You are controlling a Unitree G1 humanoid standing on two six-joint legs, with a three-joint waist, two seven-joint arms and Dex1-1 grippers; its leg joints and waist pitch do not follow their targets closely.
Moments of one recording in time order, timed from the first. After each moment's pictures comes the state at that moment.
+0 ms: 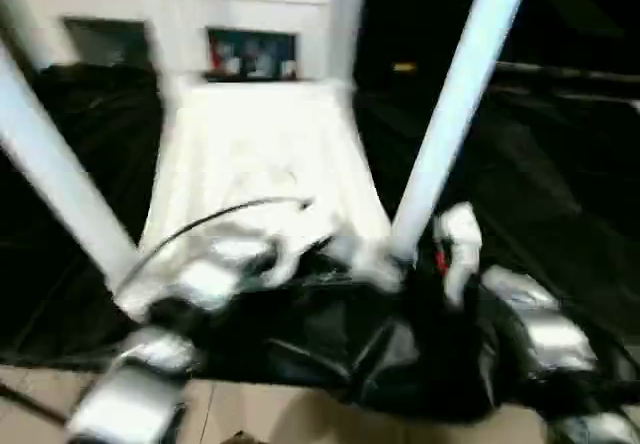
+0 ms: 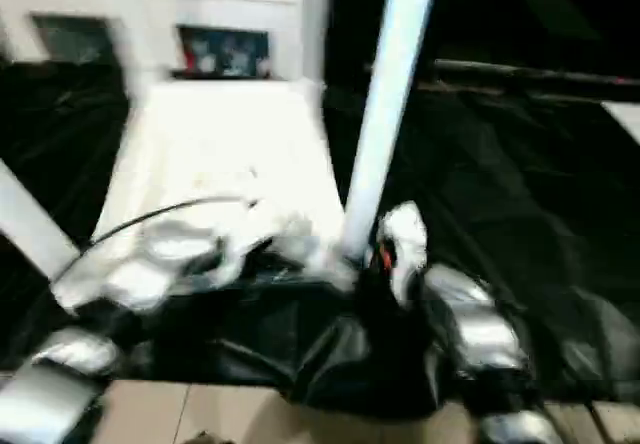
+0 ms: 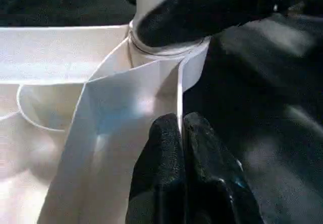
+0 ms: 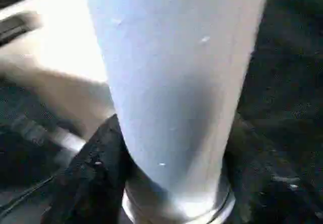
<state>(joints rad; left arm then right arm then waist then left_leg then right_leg) -0.70 0.13 -0.29 0.78 0.08 0.08 -0.92 -0.36 -0.20 -0.01 0.47 0.18 0.15 0.59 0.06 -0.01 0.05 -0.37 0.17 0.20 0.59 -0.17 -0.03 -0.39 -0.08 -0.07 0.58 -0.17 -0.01</state>
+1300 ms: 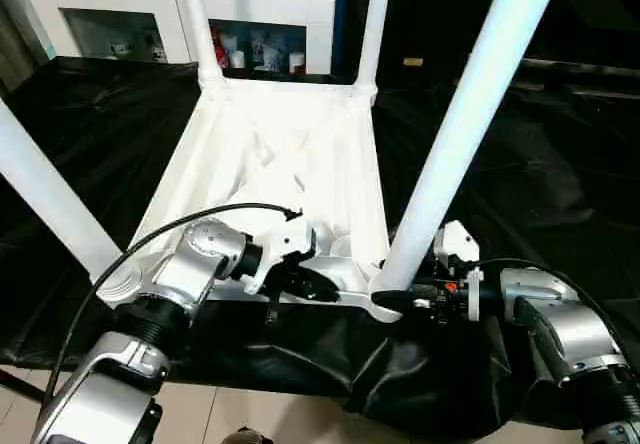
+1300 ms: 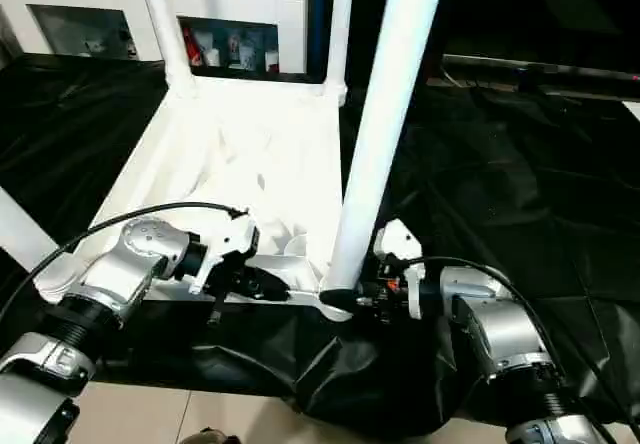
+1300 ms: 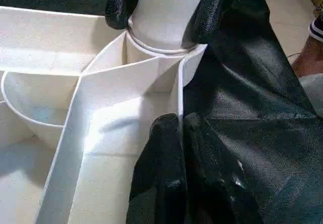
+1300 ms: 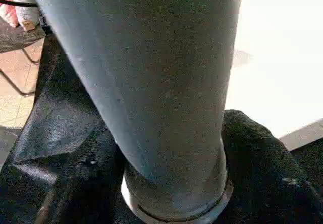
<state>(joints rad) -0.62 0.33 -0.32 0.62 -0.01 0.07 -1.38 -0.31 -0.44 0.15 0.32 0.25 0.22 1.18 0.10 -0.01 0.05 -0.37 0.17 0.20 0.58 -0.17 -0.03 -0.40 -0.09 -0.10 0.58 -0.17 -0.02</state>
